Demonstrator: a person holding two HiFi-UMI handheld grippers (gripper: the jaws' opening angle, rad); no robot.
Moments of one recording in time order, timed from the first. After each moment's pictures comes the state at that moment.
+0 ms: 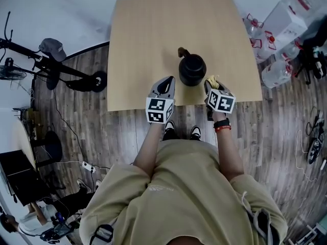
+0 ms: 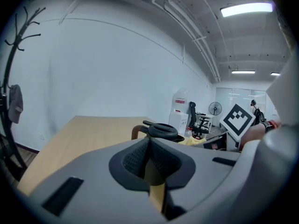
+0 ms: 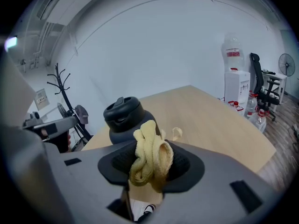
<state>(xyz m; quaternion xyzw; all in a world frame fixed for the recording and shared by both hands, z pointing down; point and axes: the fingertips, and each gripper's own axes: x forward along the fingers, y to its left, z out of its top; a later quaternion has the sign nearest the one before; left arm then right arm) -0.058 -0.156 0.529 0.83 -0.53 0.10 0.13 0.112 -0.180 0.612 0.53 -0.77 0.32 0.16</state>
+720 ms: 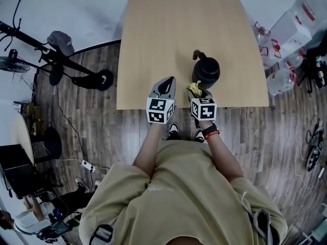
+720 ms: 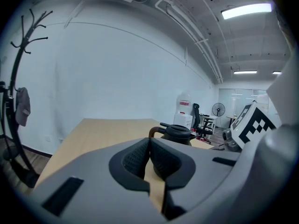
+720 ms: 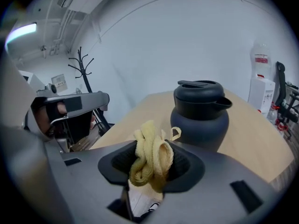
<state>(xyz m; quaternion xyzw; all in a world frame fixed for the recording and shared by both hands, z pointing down) -0.136 -0.143 0.519 0.82 -0.55 0.09 0.12 -0.051 -0.131 0.609 0.45 -0.82 0.27 0.21</state>
